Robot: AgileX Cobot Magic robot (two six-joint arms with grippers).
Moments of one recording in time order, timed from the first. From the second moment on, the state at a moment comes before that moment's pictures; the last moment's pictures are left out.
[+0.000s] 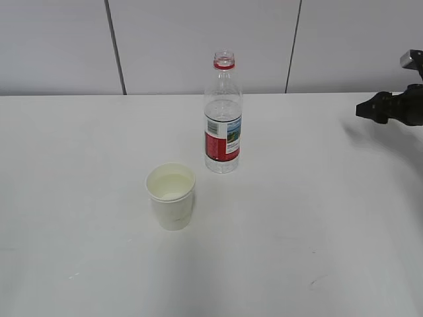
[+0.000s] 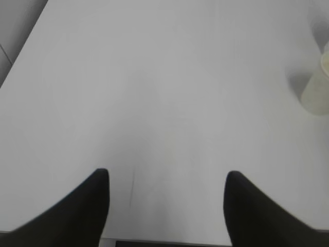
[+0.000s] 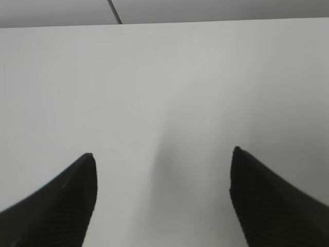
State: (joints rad) left arm 0.06 0.00 -0.57 0.03 1.22 -0.10; right arm -0.34 2.17 -1.40 -1.57 -0.49 1.39
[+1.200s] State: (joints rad) left arm 0.06 0.00 -0.53 0.04 1.11 -0.12; right arm -0.34 2.17 -1.40 -1.67 -0.49 1.39
